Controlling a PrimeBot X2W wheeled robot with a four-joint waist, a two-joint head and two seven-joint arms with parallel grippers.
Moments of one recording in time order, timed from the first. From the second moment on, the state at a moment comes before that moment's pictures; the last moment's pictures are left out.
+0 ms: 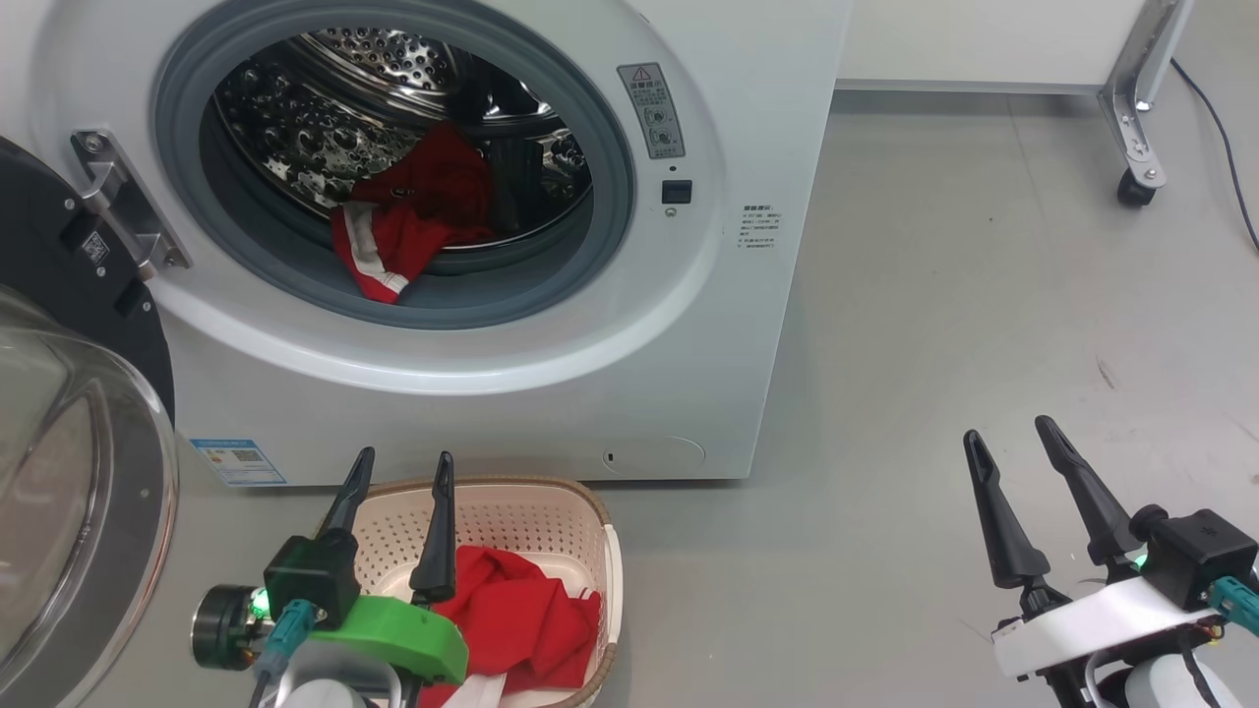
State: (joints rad) left arm -0.10 0.03 -0.29 0.25 -0.32 0.07 -0.25; right arm 0.05 -0.25 0.21 0.04 0.45 0.12 -0.25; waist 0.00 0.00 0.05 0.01
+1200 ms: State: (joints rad) left arm -0.12 0.04 -0.28 0.22 -0.24 0.11 -0.20; right arm 0.05 -0.26 0.23 0.01 0.46 0.12 -0.25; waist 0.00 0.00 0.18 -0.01
